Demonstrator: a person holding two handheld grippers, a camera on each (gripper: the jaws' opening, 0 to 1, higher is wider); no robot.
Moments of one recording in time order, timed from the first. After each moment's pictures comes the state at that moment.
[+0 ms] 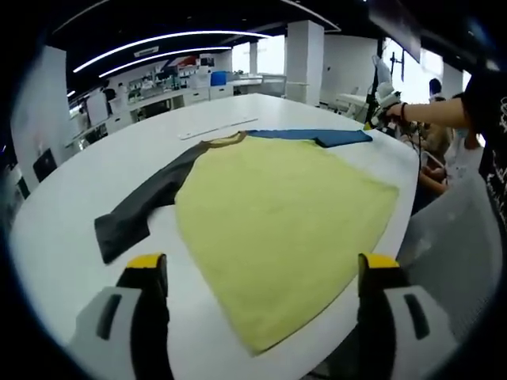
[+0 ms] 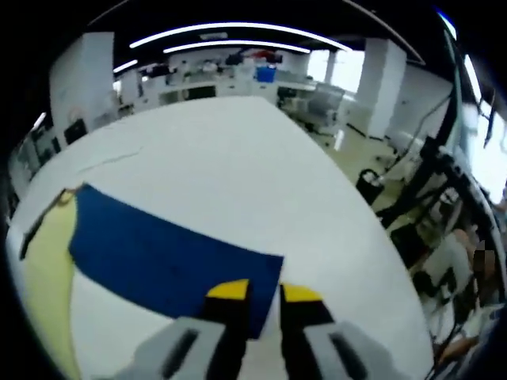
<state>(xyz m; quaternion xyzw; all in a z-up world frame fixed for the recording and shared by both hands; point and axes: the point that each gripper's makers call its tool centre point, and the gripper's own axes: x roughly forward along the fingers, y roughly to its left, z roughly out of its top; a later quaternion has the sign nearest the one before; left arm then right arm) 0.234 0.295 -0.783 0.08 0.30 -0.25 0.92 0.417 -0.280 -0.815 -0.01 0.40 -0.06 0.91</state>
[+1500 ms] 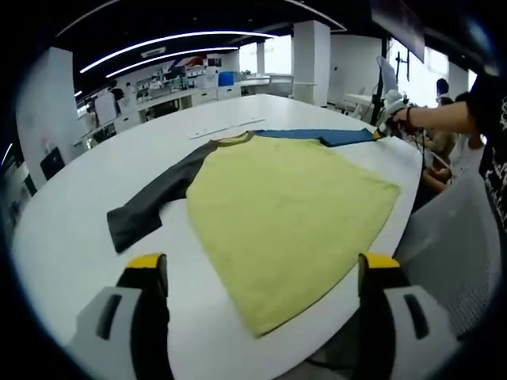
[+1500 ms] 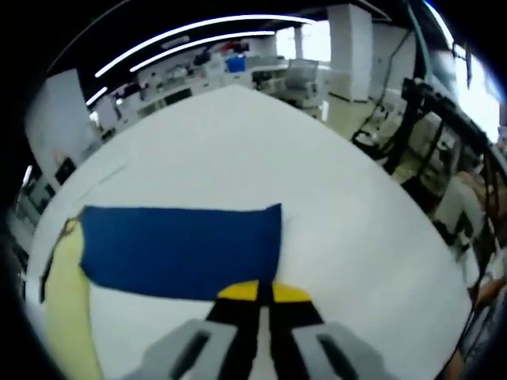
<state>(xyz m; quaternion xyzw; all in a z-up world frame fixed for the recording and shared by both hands) 0.217 0.308 -0.776 0.08 0.30 -0.22 0.92 0.392 -0.273 -0.841 0.11 0.42 -0.09 0.90</state>
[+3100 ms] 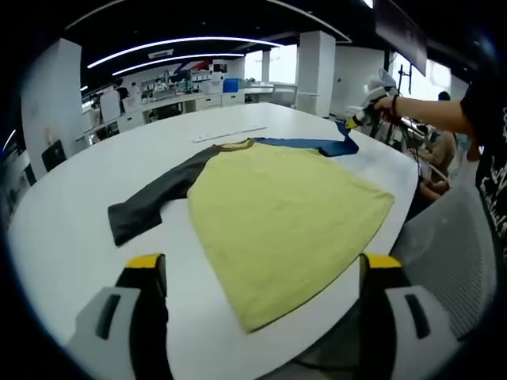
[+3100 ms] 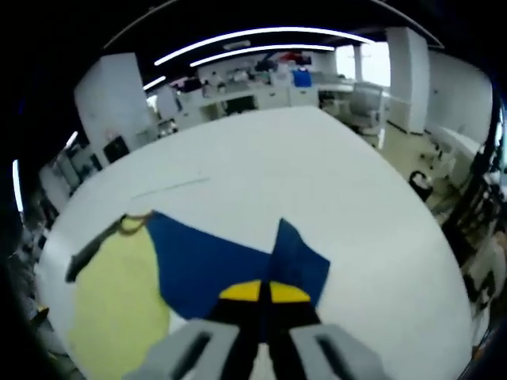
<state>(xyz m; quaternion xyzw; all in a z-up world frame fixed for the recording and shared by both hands) 0.209 0.308 -0.771 0.05 0.28 -0.22 0.93 0.458 -0.141 -0.769 0.06 0.39 0.07 0.92</state>
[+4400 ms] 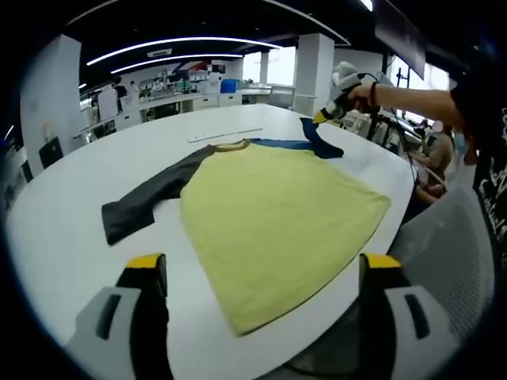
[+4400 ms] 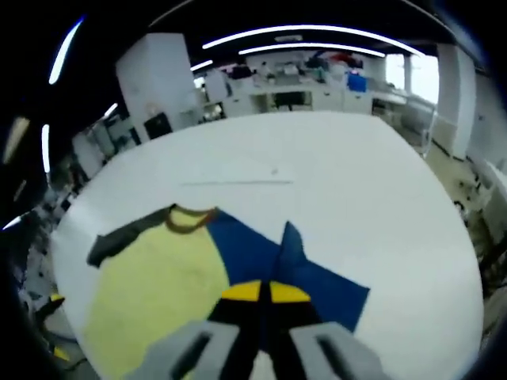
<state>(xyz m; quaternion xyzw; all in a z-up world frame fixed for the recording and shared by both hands) 0.210 0.299 -0.773 0.04 0.28 -0.23 0.93 0.487 -0.017 -0.760 0.01 0.39 0.19 0.90</state>
